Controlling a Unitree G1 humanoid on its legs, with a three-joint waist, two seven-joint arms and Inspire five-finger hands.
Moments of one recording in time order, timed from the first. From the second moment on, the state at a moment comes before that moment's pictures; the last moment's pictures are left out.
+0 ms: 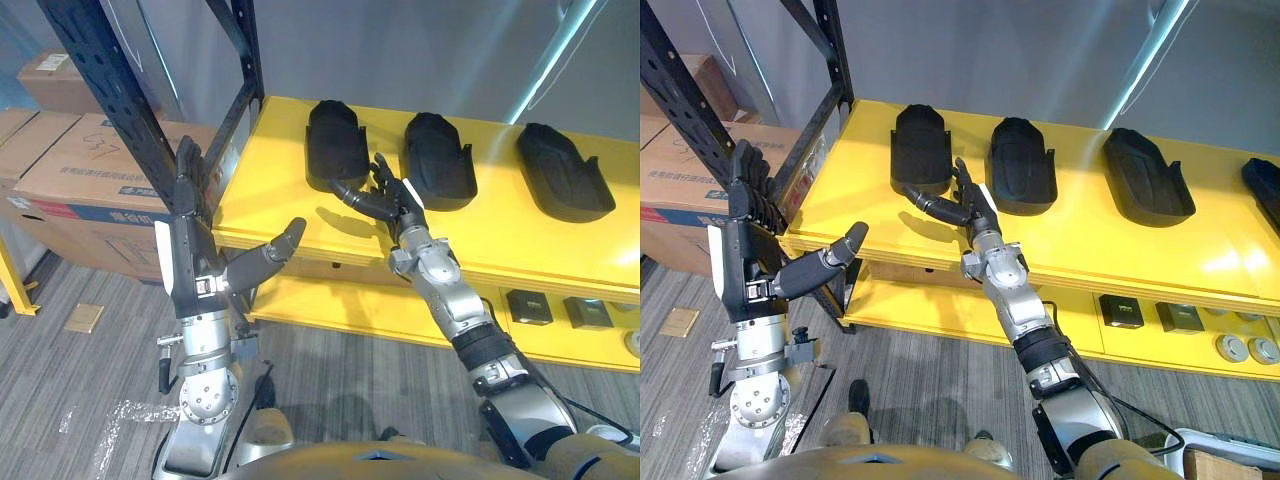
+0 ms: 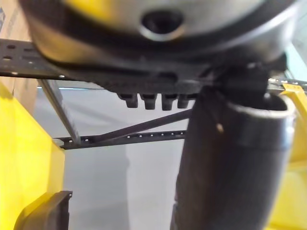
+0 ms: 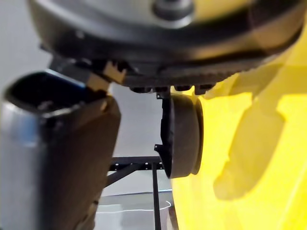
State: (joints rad) left arm 0.31 0.16 -0.19 -0.38 0.17 -0.45 0.46; right arm -0.47 -0.24 0.27 0.39 0.32 -0.05 -0.10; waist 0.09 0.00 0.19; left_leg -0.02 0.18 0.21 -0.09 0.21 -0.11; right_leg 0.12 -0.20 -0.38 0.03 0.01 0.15
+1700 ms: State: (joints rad) left arm 0.31 0.18 -0.27 -0.31 0.21 -0.44 0.54; right arm -0.56 -0.26 0.33 0.22 -0.03 -0.19 -0.16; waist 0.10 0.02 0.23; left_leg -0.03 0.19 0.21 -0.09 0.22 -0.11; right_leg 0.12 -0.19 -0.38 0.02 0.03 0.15
